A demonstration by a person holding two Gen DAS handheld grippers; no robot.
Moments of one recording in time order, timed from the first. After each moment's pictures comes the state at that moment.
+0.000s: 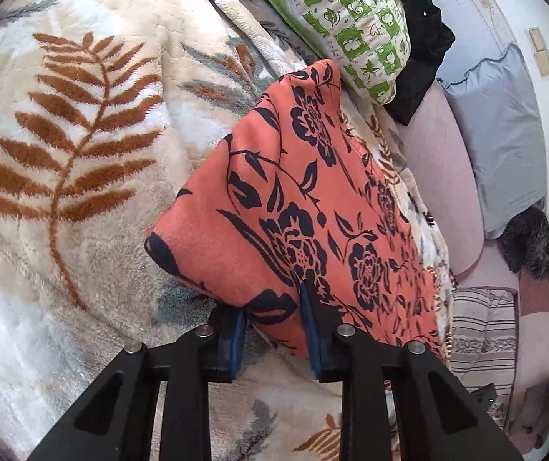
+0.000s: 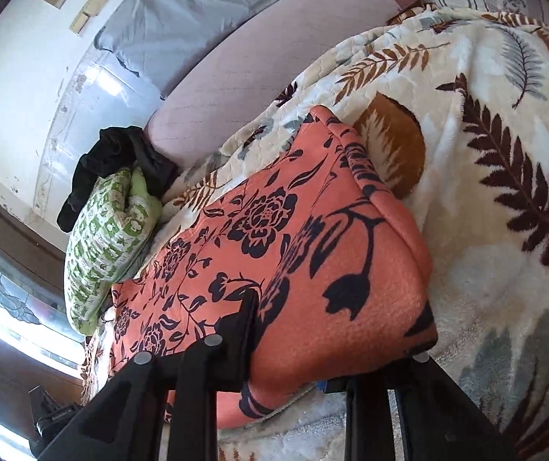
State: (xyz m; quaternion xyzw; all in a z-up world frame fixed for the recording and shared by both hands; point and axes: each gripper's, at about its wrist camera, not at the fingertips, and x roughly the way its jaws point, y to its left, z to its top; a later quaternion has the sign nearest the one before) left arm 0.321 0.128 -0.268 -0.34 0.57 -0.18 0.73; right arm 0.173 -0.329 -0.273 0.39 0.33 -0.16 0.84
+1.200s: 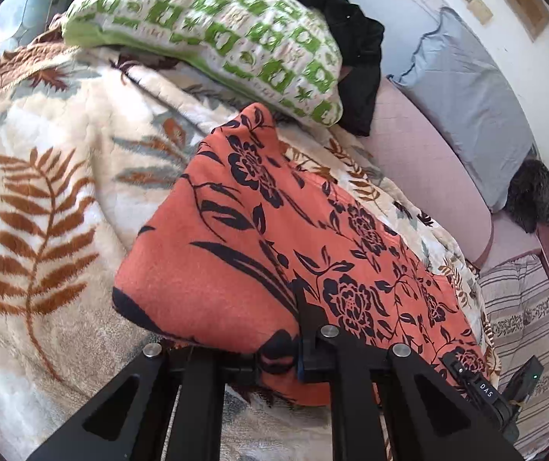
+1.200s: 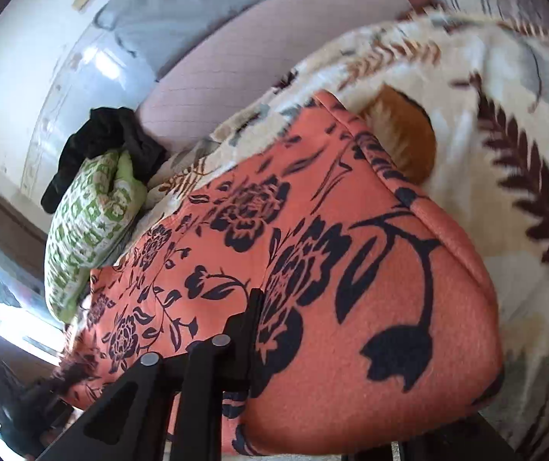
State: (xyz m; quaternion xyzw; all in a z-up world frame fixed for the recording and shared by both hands) left arm 0.321 0.084 -0.231 -0.22 0.46 -0.20 0.84; right arm 0.190 -0.312 -0.280 0.33 0.34 -0.17 0.86
